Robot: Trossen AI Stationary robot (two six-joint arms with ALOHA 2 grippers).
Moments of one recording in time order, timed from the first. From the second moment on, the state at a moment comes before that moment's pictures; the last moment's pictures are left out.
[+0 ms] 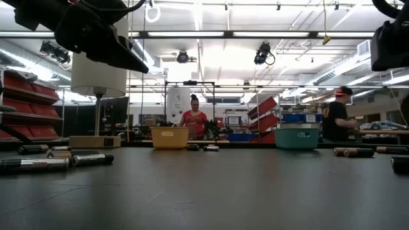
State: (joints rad) left arm -0.19 1.01 0.52 0.00 -0.32 0.04; right arm 0.78 1.74 0.93 -0.59 0.31 1.32
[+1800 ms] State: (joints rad) left arm -0.19 1.11 0.34 0.54 -0.28 -0.01; right arm 0.16 1.51 1.13 -1.16 0.40 0.83
